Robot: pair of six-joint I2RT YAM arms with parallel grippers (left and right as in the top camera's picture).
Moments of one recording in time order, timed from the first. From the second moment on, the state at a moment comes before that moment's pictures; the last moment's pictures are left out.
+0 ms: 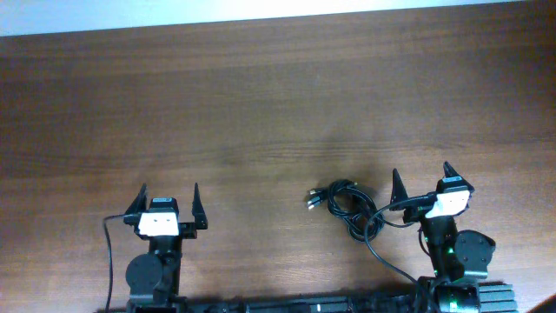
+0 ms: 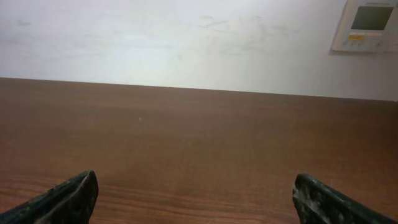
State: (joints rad) left arm -0.07 0.01 0.01 -0.08 -0.05 0.06; right arm -0.15 0.01 0.01 -0.05 -0.21 -0.04
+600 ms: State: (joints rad) left arm -0.07 0.01 0.01 -0.08 -0.05 0.06; right arm -0.15 0.01 0.01 -0.05 -0.21 -0.04
